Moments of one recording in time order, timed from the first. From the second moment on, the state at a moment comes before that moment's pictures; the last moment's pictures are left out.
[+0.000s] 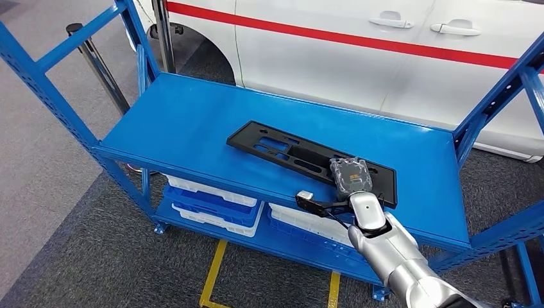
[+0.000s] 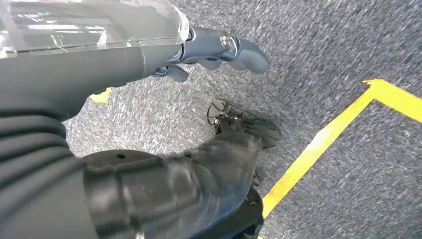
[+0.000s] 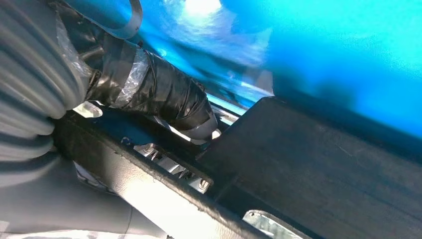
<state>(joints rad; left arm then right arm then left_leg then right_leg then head) -0.08 -0.15 1.30 -0.21 -0.74 -0.02 -0.17 -0.66 -0.06 0.56 -0.76 1.24 -0.25 0.15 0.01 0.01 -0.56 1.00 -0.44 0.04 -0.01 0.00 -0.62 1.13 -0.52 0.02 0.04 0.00</state>
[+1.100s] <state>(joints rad) -0.09 -0.15 1.30 -0.21 -0.77 -0.02 -0.11 -0.28 0.01 0.38 -1.35 1.48 -0.69 0.10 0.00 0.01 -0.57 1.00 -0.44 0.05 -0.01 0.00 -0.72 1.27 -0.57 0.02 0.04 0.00</state>
